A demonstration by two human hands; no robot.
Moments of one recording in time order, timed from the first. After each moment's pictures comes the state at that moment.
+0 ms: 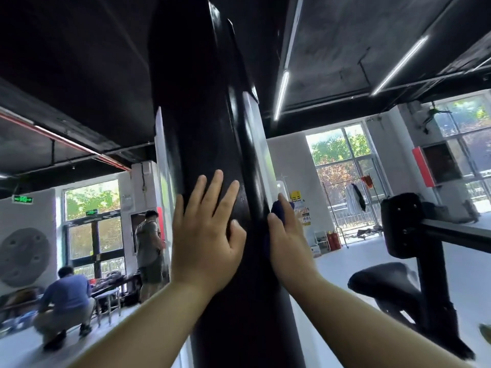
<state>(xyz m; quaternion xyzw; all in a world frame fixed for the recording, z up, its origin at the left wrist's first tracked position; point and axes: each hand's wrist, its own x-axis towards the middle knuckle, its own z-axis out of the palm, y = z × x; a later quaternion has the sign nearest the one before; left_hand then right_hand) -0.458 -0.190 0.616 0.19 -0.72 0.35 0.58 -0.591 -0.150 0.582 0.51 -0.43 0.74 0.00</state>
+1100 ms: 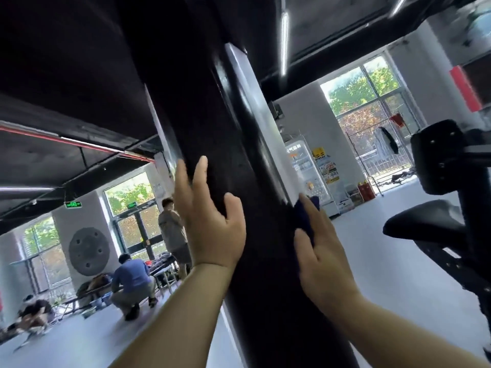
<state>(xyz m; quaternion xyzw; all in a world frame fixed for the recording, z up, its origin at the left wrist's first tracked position) -0.456 -0.189 0.592 0.17 -0.68 0.14 0.70 -0.572 -0.132 0.498 0.51 -0.40 0.76 0.02</state>
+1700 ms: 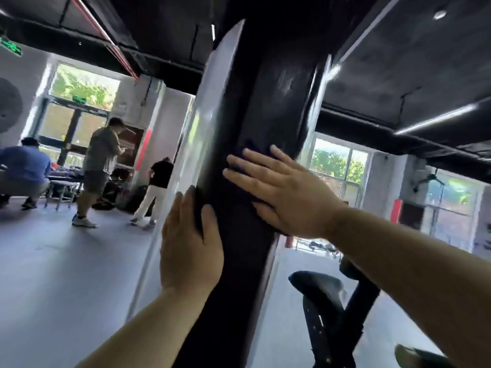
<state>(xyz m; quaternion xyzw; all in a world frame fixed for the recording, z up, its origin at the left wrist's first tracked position) -0.457 -0.186 0.503 0.33 -0.57 -0.16 0.73 -0.595 -0.113 0.633 0.75 -0.35 0.03 0.56</state>
